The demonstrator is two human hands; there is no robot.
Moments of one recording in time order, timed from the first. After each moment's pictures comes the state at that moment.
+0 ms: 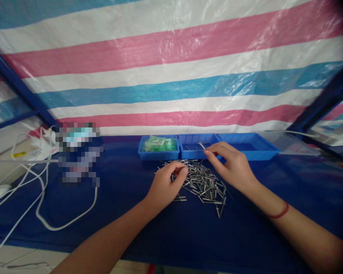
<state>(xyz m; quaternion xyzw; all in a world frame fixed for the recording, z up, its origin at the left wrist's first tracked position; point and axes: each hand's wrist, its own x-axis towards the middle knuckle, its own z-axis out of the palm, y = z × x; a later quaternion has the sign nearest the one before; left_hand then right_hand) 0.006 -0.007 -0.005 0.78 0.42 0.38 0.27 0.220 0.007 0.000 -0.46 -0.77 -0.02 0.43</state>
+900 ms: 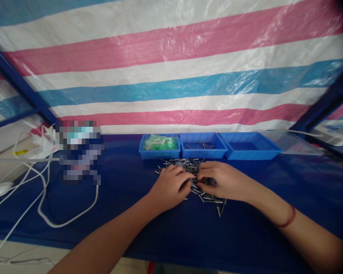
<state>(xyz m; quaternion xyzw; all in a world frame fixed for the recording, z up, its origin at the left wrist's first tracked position) 0.005 -0.006 -0.014 0.91 0.35 0.20 0.10 0.209 -0.007 0.003 -0.37 -0.90 0.11 0.18</state>
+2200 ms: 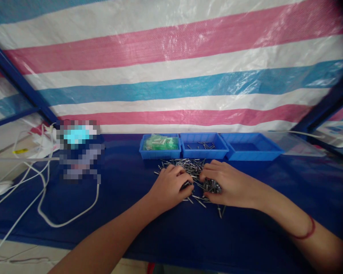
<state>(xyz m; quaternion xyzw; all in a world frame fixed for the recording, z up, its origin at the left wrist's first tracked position) 0.002 -0.004 -0.014 0.91 0.36 0.18 0.09 0.214 -0.016 0.011 -0.41 -0.90 0.10 0.12</state>
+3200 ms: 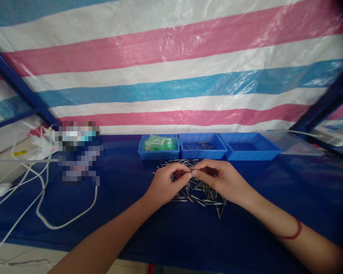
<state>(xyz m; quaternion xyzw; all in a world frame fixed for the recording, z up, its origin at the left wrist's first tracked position) 0.007 -0.003 -0.006 0.78 0.40 0.37 0.31 0.192 -0.017 -0.001 -0.47 -0.71 0.34 0.40</state>
